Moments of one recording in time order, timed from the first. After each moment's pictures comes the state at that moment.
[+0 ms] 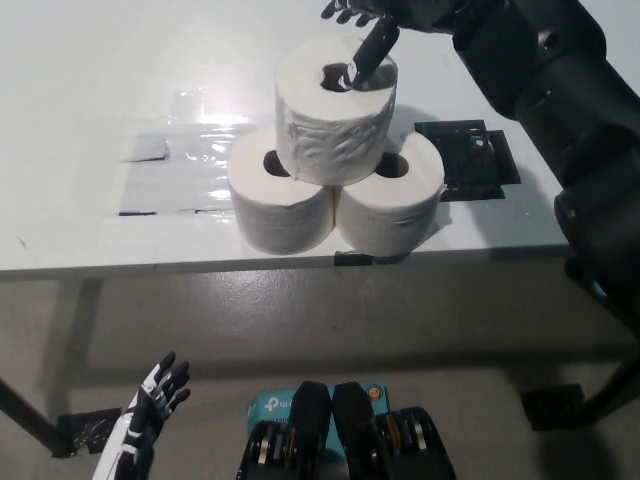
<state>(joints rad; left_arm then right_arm) 0.15 0.13 0.03 0.01 -0.07 -0.29 -0.22 -1.58 -0.11 0.50 1.36 -0.42 0.09 0.56</state>
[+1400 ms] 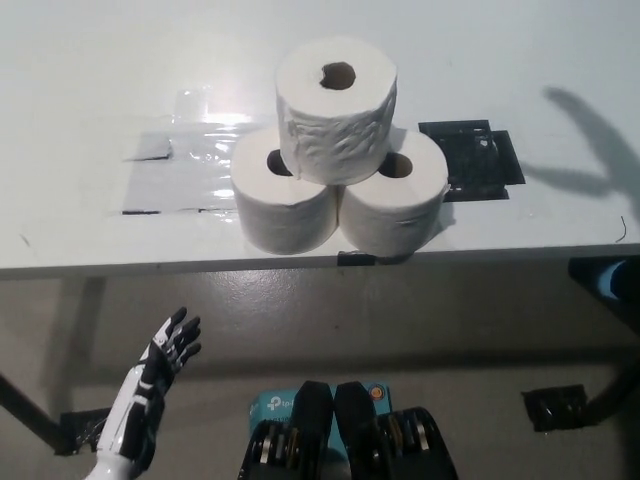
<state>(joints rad) 0.01 0.14 0.03 0.08 -0.07 -0.28 -0.22 -0.90 -0.36 -0.19 0.18 -0.22 0.13 0.46</state>
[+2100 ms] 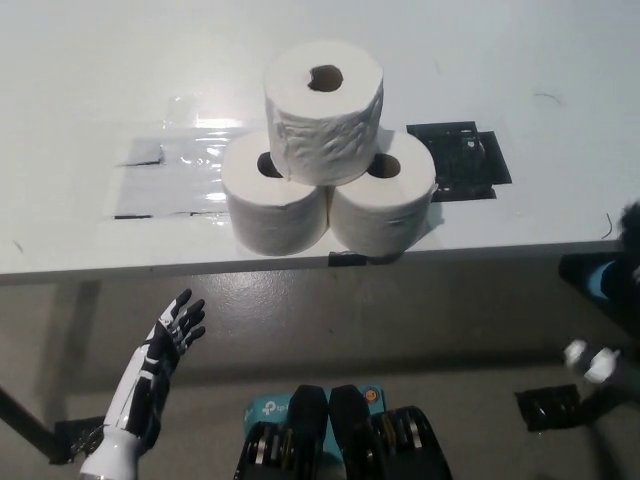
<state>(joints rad) -0.04 0.14 0.03 0.13 -0.08 -0.27 -0.22 0.02 0.06 -0.27 -0.41 0.02 -0.05 0.38</state>
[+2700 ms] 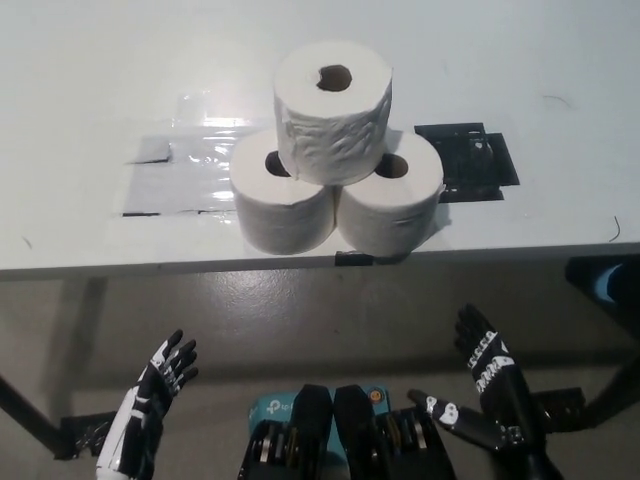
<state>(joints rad) 0.06 0.13 0.03 0.12 -0.10 -0.27 -0.22 -0.04 0.13 -0.14 0.27 0.01 -0.32 0.27</state>
